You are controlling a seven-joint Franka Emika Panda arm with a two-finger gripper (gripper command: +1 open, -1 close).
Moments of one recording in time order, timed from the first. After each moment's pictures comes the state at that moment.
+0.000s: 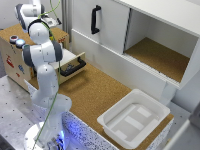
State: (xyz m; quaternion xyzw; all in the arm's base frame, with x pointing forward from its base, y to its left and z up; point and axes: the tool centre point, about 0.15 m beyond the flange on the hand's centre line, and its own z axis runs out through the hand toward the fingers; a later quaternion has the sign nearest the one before) arm 0.279 0.477 0.458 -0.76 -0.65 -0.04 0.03
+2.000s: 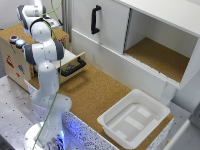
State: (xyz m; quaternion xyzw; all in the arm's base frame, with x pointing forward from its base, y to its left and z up) arm 0.286 0.472 0.430 -0.75 -0.66 0.00 0.02
